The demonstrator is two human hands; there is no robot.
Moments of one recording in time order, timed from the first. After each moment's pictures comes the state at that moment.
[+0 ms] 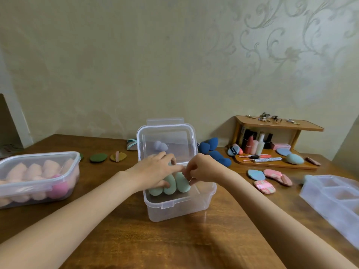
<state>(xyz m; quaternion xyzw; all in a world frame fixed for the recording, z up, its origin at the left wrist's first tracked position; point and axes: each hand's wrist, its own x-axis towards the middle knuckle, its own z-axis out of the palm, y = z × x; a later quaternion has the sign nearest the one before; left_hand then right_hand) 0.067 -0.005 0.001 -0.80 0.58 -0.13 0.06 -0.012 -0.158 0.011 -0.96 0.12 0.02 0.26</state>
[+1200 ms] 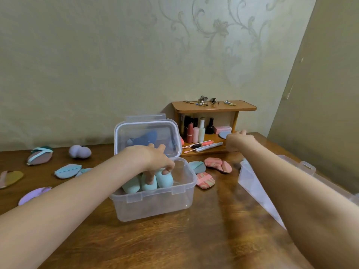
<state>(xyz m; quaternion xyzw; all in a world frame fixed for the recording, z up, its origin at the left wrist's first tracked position) 0.032 -0.204 0.023 -0.79 0.57 0.11 0.21 -0.082 -0.434 0.005 -0.85 0.51 0.12 -0.06</state>
